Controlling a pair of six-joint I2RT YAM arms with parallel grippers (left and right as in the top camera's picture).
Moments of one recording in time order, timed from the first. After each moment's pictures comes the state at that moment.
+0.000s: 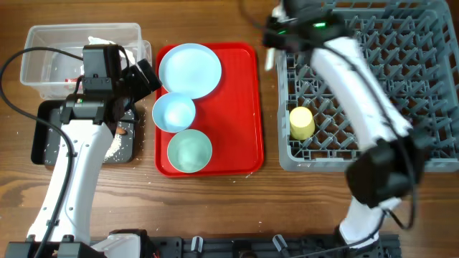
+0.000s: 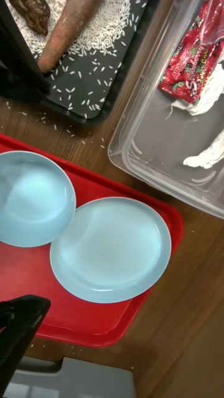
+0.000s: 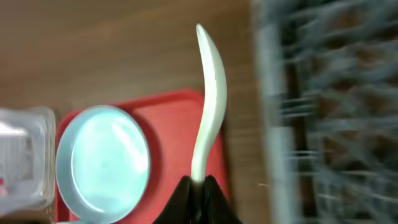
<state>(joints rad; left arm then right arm) -0.03 1.40 1.18 -0.67 -0.01 -0.54 0.31 1.95 1.89 -0.84 0.00 0.48</state>
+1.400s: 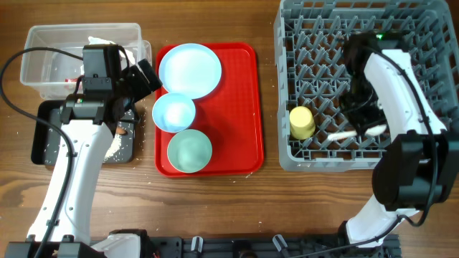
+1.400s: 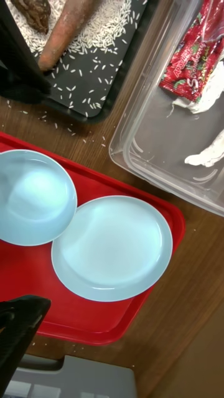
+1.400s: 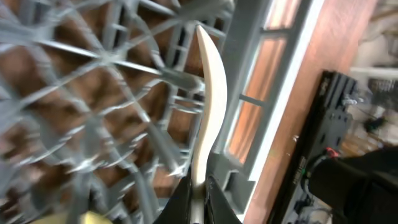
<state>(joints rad) -0.03 1.40 1.18 -0.67 0.00 -0.54 0.01 1.89 1.55 -1.60 0.25 1.31</state>
